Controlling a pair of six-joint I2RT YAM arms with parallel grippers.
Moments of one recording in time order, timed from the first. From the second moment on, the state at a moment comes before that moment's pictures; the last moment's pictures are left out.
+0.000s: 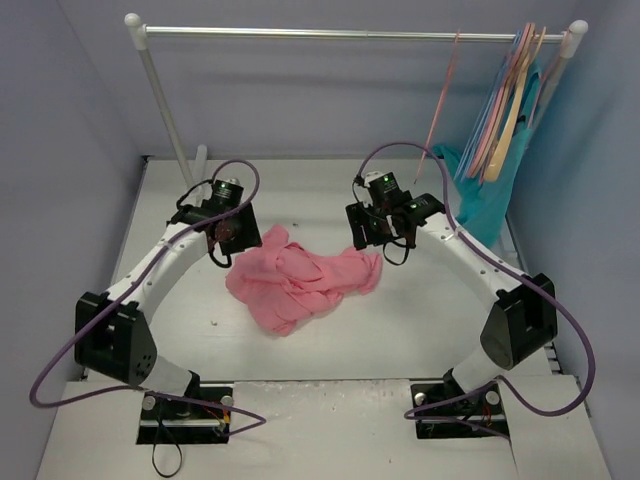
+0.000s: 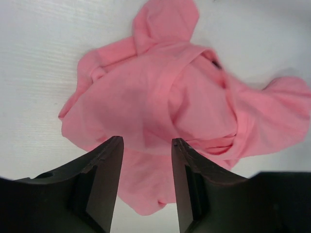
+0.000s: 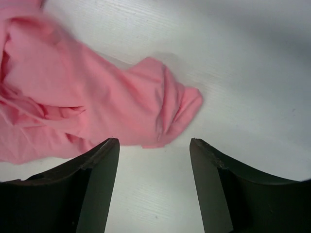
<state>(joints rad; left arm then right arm) -0.34 1.43 1.24 -0.73 -0.03 -0.60 0.51 1.57 1.35 -0.72 0.03 0.18</state>
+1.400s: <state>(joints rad) -0.34 0.89 1.09 -1.10 -0.17 -0.37 0.61 1.49 1.98 -0.78 0.70 0.34</state>
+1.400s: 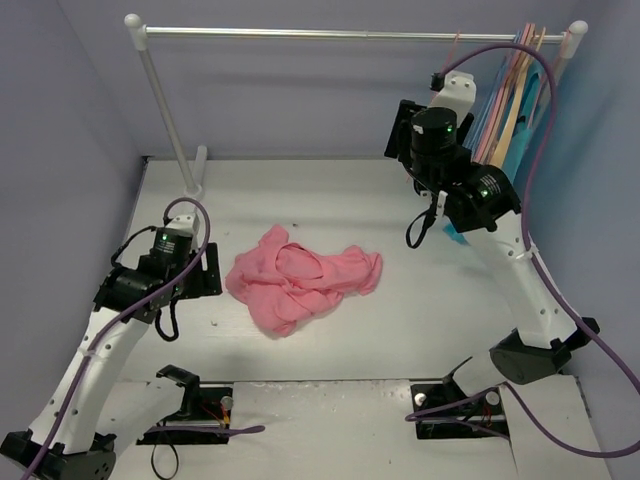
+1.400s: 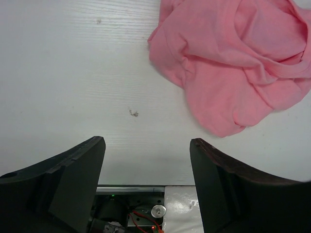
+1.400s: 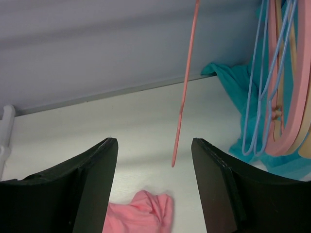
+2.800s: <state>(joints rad) -0.34 0.76 1.14 -1.31 -0.23 -0.40 0.48 1.71 2.10 -0.67 0.45 0.08</state>
